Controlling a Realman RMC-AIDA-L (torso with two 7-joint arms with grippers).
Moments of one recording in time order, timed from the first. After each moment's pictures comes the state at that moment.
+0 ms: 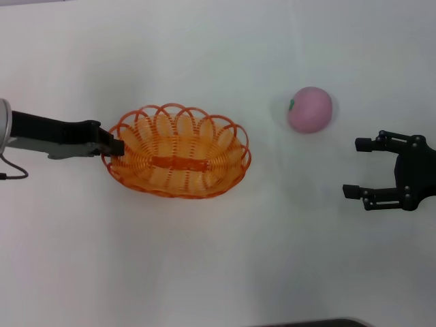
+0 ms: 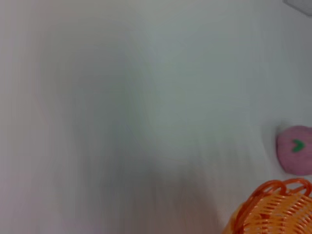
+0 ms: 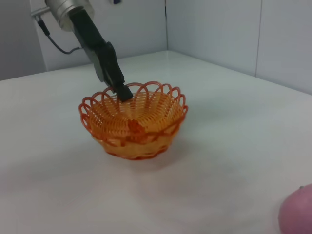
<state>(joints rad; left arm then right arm) -0.63 -2.16 0.72 1.00 2.53 1.60 -2.59 0.33 2.06 -0.44 -0.71 -2.25 -1.70 1.01</state>
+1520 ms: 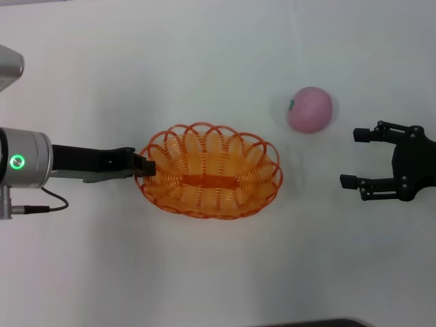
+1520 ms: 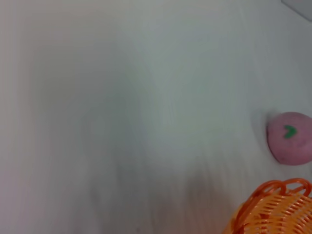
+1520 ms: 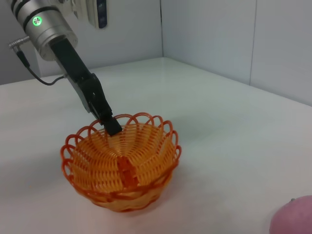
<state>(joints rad) -0.36 -2.18 1.20 1.13 2.23 1.38 -2.72 0.35 2.06 -0.41 -0.70 -2.25 -1.69 1.01</state>
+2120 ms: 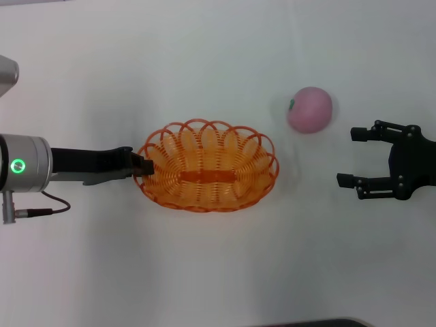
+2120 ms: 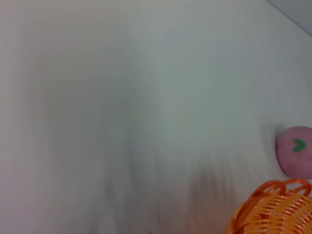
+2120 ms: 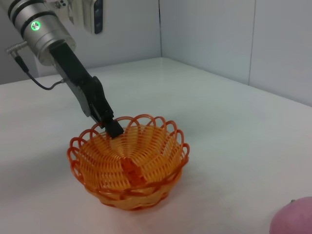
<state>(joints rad) -0.34 -2.18 1.21 1.10 2.20 1.32 -2.73 0.35 2.07 -0.41 -0.70 -2.25 -1.68 1.01</state>
